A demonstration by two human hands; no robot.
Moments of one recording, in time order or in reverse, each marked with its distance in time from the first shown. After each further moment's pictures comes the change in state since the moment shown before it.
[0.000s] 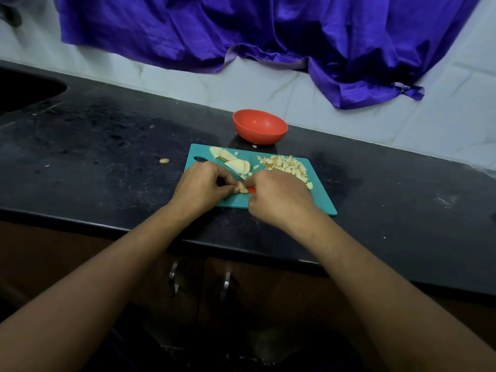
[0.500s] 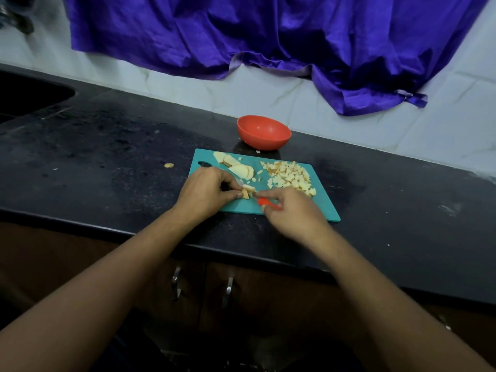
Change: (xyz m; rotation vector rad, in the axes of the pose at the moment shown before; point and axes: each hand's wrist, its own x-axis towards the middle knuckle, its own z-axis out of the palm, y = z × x) left_hand 0.001 0.002 -0.001 0.034 0.003 -0.017; right_hand -0.006 0.035 0.031 0.369 -0.003 0.064
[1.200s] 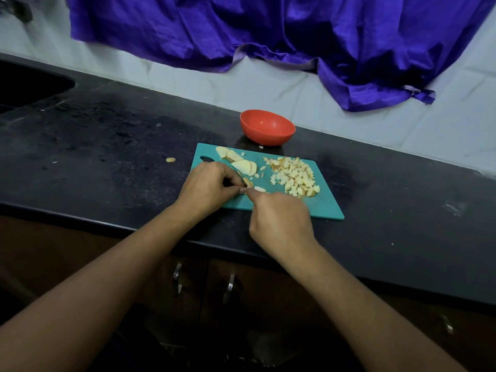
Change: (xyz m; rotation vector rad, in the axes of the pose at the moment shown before) left_hand 0.000 -0.003 0.002 -0.040 0.021 0.004; right_hand -0.020 -0.040 0.016 -0.378 0.137 -0.152
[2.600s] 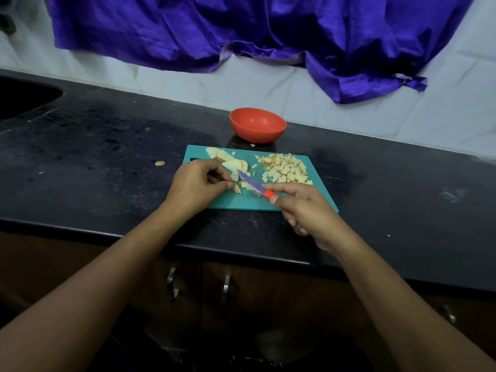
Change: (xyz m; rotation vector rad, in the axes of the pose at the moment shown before) left_hand -0.001 0.003 -0.003 -0.136 0.031 -0.080; right_hand 0.003 0.084 0.017 1.272 -0.177 0.306
